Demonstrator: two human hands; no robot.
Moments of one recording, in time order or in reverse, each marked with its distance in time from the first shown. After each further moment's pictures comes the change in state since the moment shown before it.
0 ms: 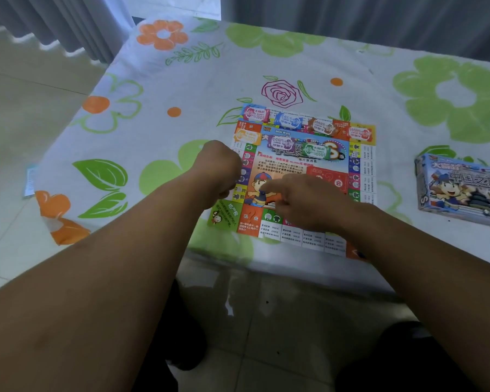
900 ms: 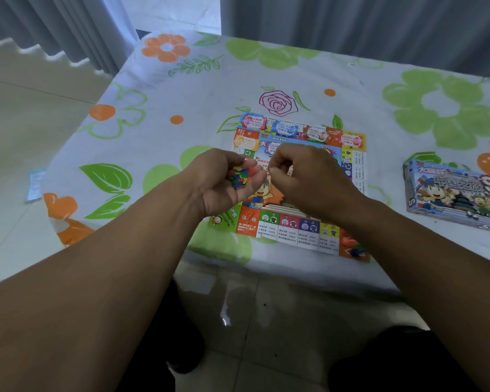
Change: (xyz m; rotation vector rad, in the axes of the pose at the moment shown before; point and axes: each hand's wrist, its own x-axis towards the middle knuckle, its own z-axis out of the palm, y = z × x) left_hand -0.030 0.008 -0.011 -1.019 -0.328 -0.361; right_hand -0.018 -0.023 -0.032 0.282 0.486 -0.028
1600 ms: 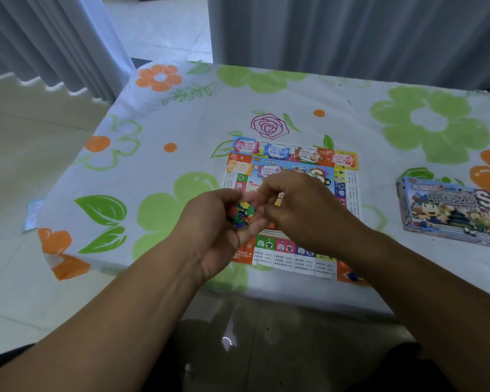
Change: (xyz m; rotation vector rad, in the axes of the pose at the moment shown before) left_hand -0.032 -0.024 0.012 -0.076 -0.061 0.084; right_hand -0.005 -0.009 -0.015 0.157 -0.101 0.033
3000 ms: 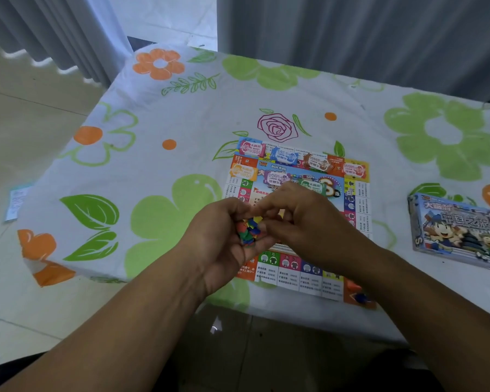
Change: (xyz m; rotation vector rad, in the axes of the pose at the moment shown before) left_hand 0.023 0.008 -0.009 0.024 -0.041 -0.105; right_hand 0.019 0.015 0.009 0.025 -0.120 0.013
